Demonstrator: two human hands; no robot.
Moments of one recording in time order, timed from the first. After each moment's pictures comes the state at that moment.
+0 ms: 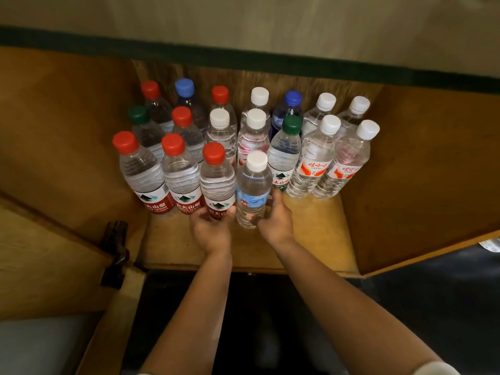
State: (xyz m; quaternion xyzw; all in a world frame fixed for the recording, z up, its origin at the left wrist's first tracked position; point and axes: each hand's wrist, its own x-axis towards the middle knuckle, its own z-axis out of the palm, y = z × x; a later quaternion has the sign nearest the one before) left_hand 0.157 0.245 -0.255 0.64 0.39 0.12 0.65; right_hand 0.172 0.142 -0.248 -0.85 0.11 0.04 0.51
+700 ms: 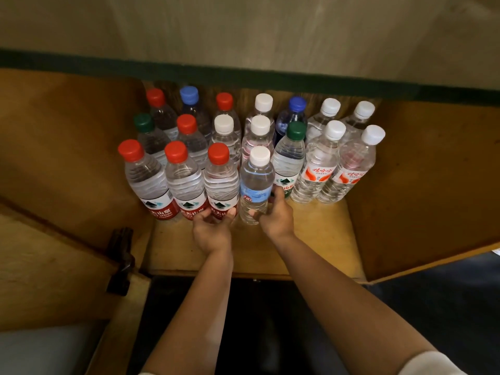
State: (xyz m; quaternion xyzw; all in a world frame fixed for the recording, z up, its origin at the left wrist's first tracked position) left_hand 0.171 0.252 -0.265 0.63 0.41 0.12 0.65; right_hand 0.189 0.148 -0.246 -0.83 0.11 0.03 0.54
